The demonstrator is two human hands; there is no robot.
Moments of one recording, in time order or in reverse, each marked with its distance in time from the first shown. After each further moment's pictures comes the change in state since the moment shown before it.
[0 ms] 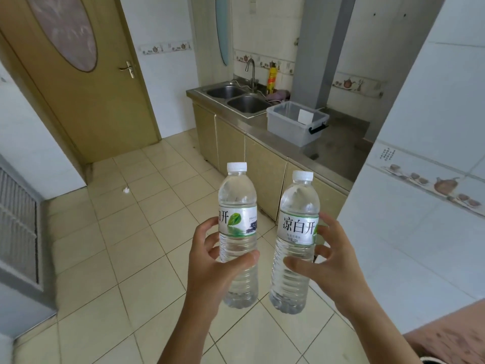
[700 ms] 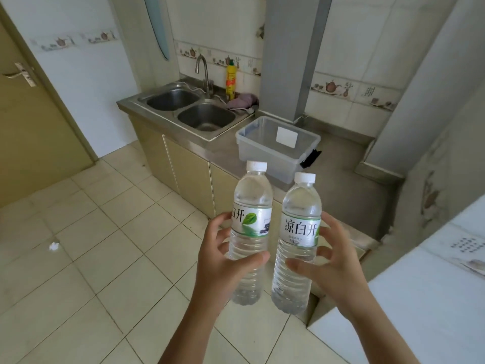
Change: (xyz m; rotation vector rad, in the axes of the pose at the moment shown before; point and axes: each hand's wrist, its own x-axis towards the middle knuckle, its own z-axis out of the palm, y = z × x) left_hand 0.412 0.013 0.129 0.084 -0.325 0.009; right_hand 0.375 0.066 0.021 -0.057 0.219 0.121
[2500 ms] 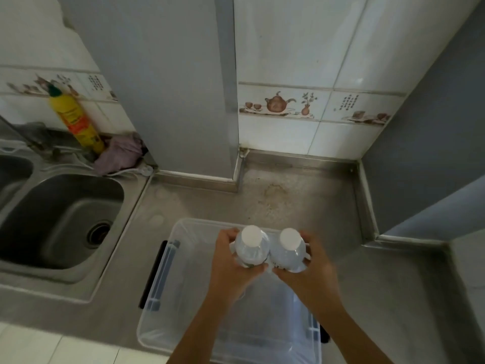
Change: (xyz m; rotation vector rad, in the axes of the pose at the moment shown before) left_hand 0.605 -0.081 0.260 0.351 -0.486 0.058; right_hand 0.533 0.146 -0.026 -0.211 0.503 0.385
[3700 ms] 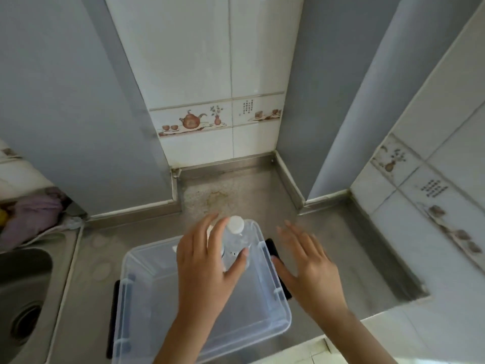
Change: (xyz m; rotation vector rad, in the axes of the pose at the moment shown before) left_hand -0.036 0.072 -0.020 0.555 -0.045 0.845; right_hand -0.087 -0.002 -0.044 -0.712 0.465 -0.278
